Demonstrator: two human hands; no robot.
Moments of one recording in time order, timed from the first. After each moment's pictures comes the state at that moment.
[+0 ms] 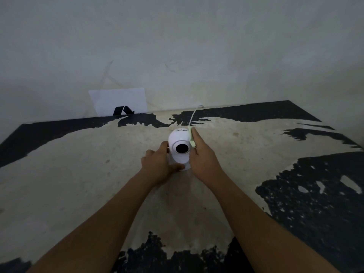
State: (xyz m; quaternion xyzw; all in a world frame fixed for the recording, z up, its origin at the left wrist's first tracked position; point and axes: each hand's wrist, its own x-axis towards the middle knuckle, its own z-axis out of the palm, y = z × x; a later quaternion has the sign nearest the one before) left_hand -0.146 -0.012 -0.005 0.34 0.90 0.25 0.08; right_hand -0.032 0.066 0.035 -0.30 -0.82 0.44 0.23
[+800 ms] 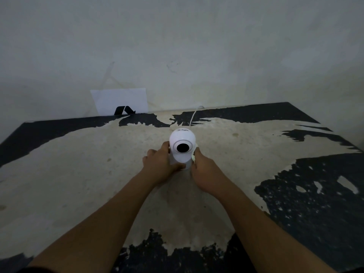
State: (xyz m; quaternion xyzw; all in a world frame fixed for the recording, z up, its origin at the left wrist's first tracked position) left_hand -0.141 -0.013 -0.005 0.34 0.90 0.26 0.07; right_hand -0.009 0.058 0.029 -0.30 -0.88 0.36 0.07
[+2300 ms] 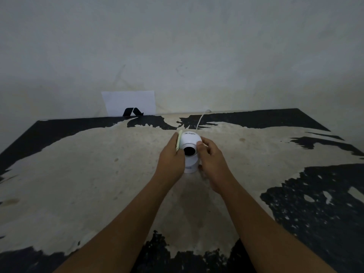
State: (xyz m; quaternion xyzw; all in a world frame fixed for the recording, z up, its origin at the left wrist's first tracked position) left_hand -0.105 -0.012 0.031 0.29 0.76 0.58 0.09; right_hand -0.035 0.077 0.018 -0.29 -0.69 0.61 0.28
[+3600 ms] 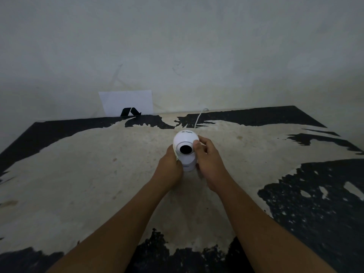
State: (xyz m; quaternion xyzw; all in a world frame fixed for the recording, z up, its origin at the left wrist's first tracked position) left_hand -0.107 -0.015 0.014 0.32 0.83 0.45 0.13; right_hand -0.038 0.077 0.013 -0.29 -0.68 0.61 0.29
